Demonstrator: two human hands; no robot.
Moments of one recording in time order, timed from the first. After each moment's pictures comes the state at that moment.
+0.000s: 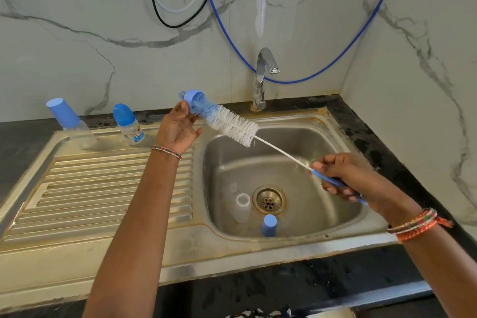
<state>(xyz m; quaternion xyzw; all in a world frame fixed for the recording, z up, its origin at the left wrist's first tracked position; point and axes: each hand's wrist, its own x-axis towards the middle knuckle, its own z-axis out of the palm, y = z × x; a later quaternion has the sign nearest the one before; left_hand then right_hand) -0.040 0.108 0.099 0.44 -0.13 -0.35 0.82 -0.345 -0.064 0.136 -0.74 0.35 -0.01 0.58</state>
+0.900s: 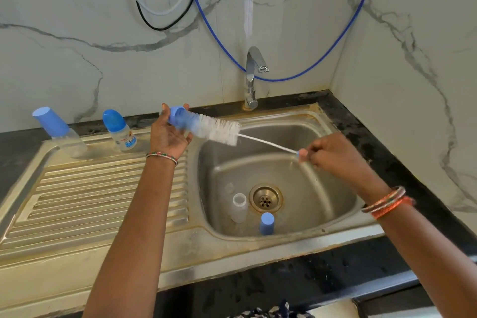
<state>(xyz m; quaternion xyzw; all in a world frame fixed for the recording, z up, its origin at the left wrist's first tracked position) -0.038 0.104 0.088 0.42 -0.06 -0.32 0.84 -0.326 -0.064 0.131 -0.85 0.36 -0.13 0.36</state>
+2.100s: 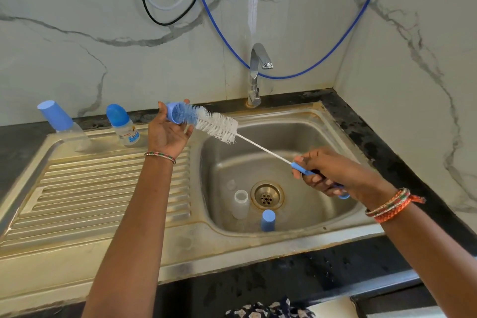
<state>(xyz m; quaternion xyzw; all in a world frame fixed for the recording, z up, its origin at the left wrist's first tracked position) -0.036 0.115 0.083 0.40 -0.06 -0.30 0.86 -0.329 -0.048 0.142 -0.72 0.31 0.08 0.62</state>
